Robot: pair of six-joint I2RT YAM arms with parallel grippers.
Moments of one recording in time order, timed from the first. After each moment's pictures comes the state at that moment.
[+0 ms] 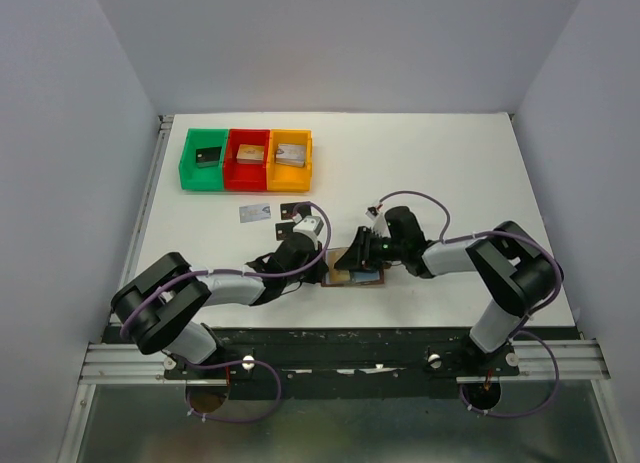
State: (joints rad) left arm -0.85 1.48 0.48 0.37 -0.07 -0.61; right arm 0.59 1.69 0.58 0.48 -0.62 0.86
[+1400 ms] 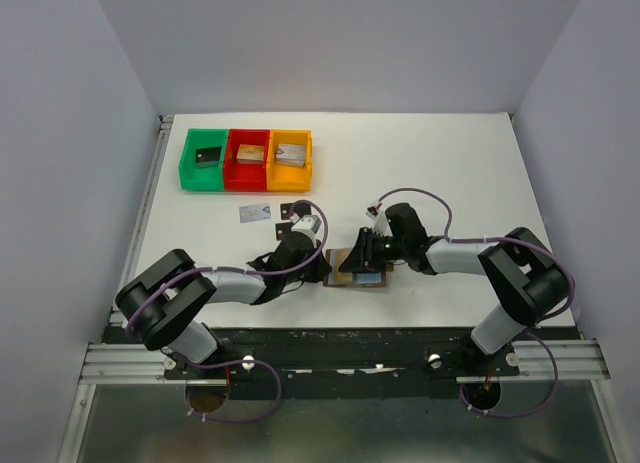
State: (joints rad) left arm -0.83 1.51 0.47 0.43 -0.03 -0.68; right arm 0.59 1.63 0.62 0.29 -0.63 0.77
